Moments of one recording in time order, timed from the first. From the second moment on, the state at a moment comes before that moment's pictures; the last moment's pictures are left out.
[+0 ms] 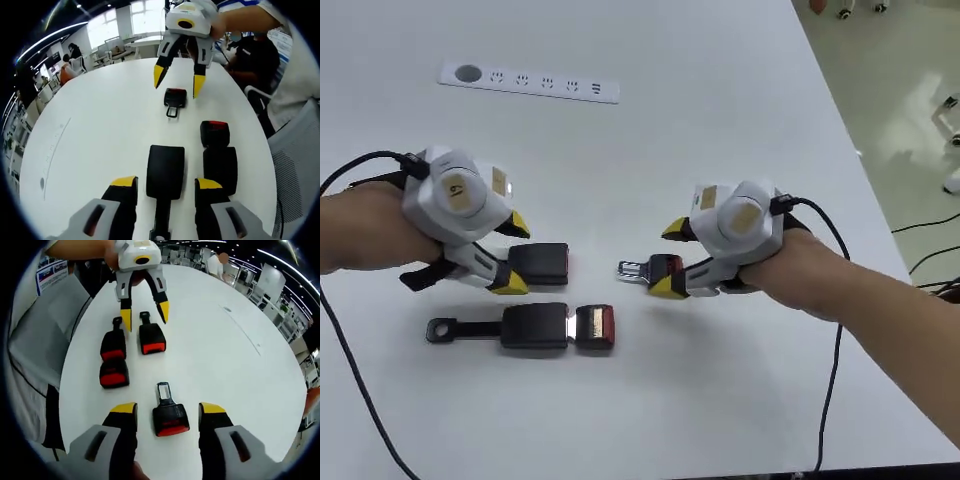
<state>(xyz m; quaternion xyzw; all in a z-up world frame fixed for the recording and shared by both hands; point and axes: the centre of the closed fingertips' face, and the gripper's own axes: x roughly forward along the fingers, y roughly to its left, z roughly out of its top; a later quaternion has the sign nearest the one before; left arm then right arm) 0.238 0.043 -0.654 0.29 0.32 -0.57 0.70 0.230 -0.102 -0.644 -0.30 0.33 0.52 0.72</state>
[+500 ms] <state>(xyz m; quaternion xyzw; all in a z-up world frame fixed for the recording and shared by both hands) 0.172 0.071 -0.609 0.24 0.30 -0.52 0.76 0.171 -0.094 -0.610 -0.24 0.31 0.49 0.78</state>
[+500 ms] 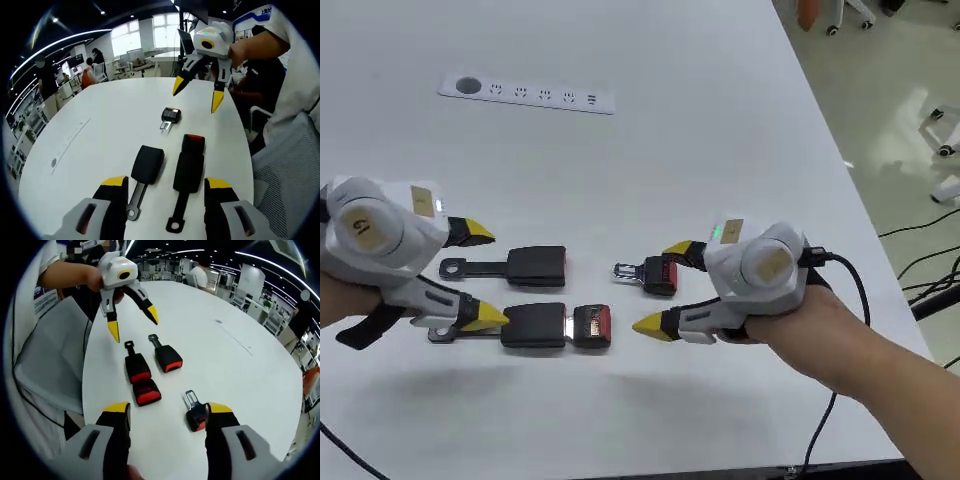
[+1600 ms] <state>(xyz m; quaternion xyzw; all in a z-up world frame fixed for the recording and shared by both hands) 0.116 0.163 -0.601 0.11 0.30 -0.38 0.87 0.128 -0.137 -0.594 -0.14 0.31 0.38 0.86</state>
